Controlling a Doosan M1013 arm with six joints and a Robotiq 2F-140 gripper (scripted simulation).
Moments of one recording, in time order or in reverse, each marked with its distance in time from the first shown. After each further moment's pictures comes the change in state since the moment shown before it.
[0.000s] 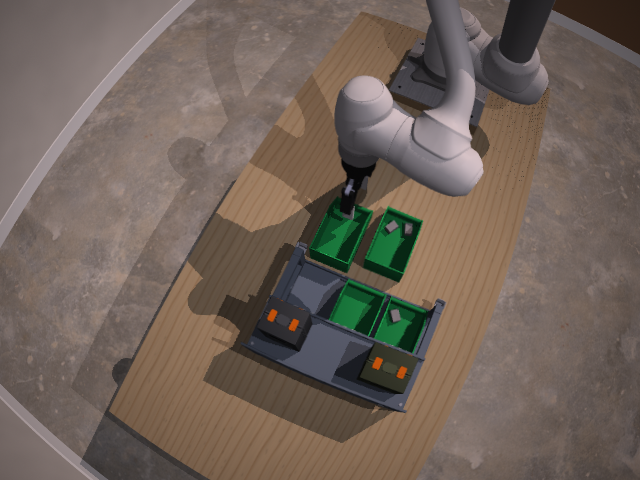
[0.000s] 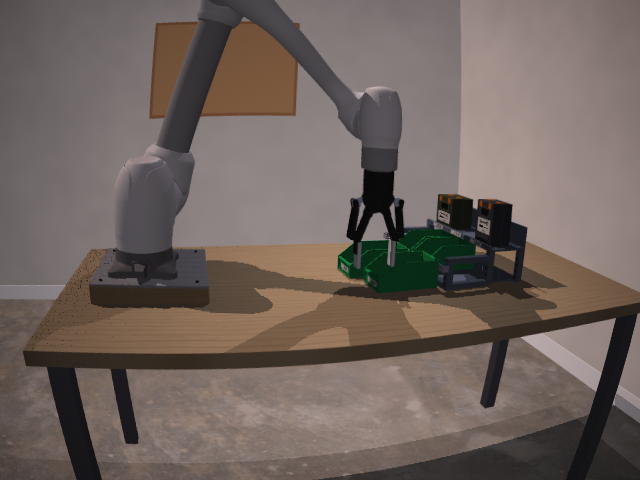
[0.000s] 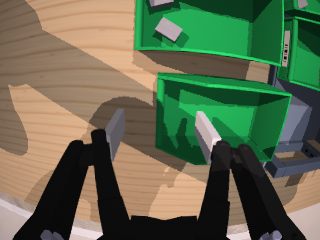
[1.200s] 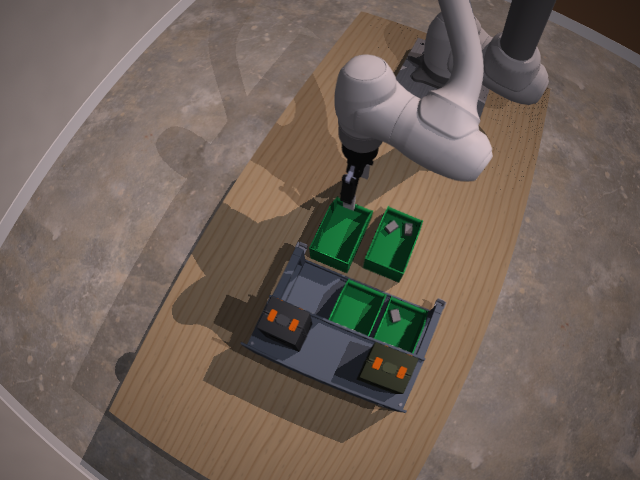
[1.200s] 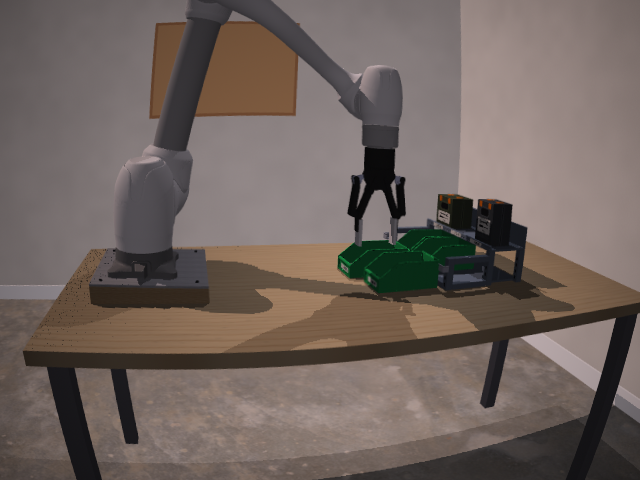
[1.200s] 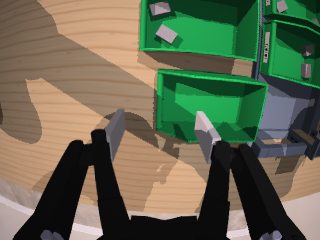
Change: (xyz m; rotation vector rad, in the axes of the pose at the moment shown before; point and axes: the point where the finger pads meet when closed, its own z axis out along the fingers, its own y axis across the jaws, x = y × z) arm 0.000 0.000 -0.056 0.000 0.000 0.000
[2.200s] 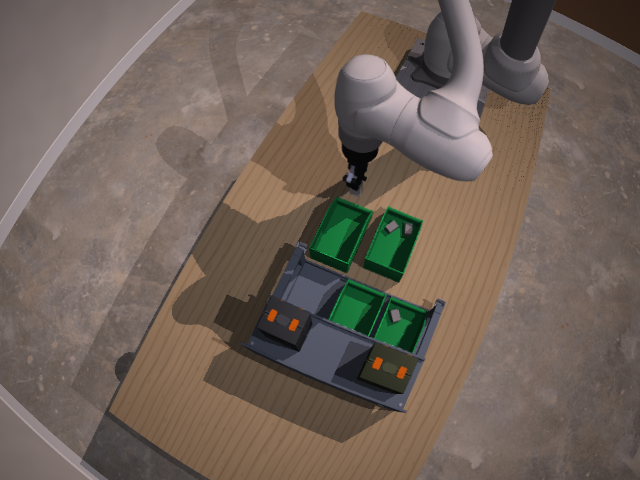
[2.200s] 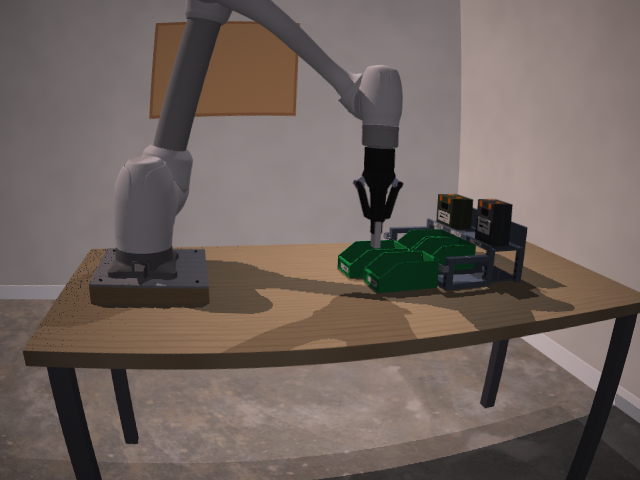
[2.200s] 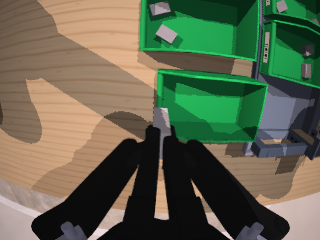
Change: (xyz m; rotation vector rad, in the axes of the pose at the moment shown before) arm 0.000 0.000 0.000 0.000 0.000 0.000
